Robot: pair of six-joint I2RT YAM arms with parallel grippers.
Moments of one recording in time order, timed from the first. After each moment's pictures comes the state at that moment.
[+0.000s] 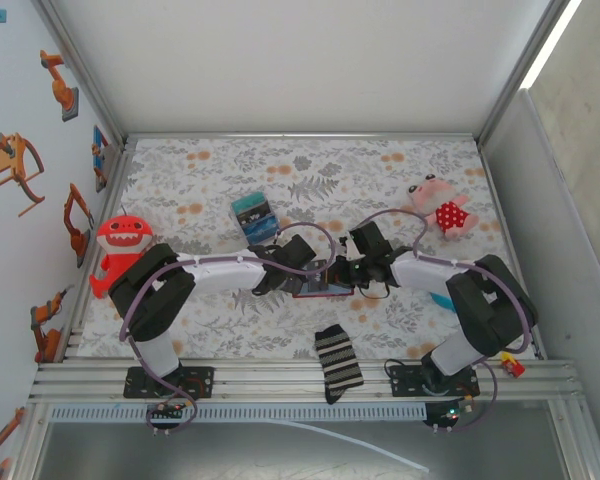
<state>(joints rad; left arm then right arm) -0.99 1.77 1.00 -0.49 -0.45 -0.52 0.57 1.55 0.69 -0.16 -0.47 0.66</state>
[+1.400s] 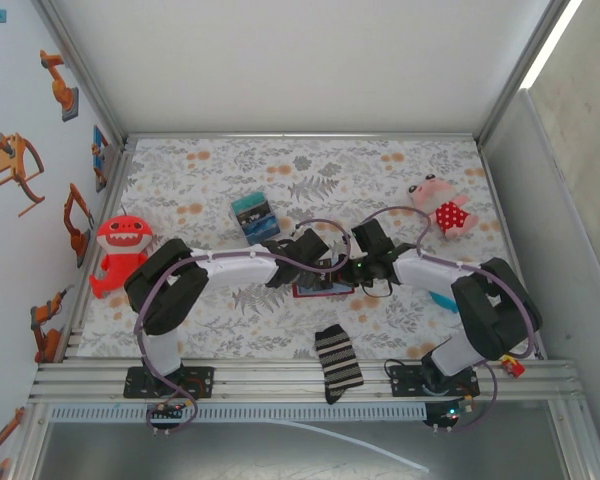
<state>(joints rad) -1.01 1.86 1.12 -0.44 -0.47 -0.38 0.56 1.52 0.71 -0.25 -0.42 0.63</state>
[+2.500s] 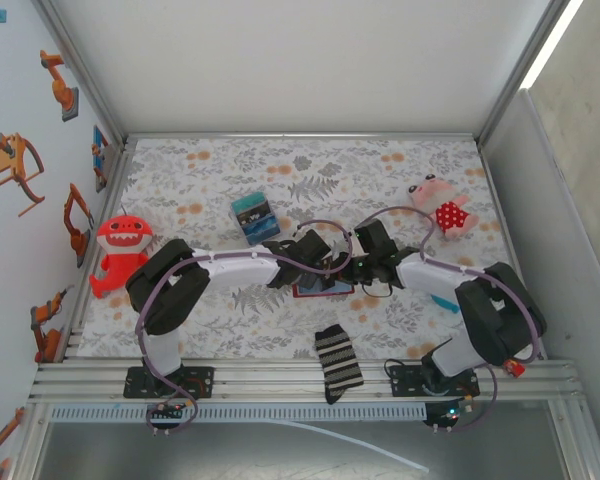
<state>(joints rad) -1.02 1.86 1.13 -0.45 -0.48 -0.38 0.55 1.48 0.68 -0.16 -0.43 0.66</state>
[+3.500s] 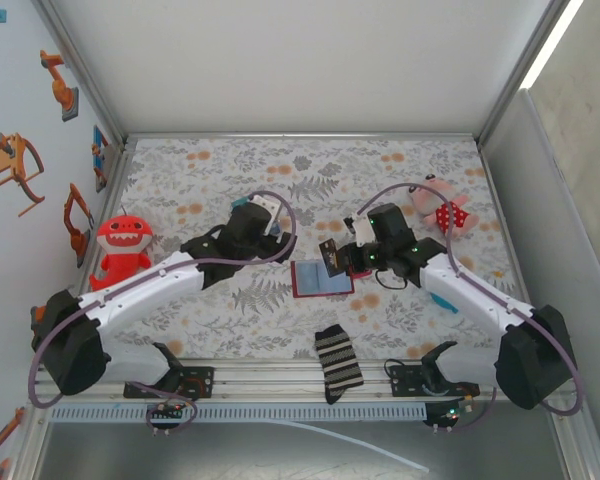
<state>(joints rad) -0.85 1.30 0.95 -0.34 -0.30 -0.18 0.55 1.23 0.82 -0.44 -0.44 0.30</state>
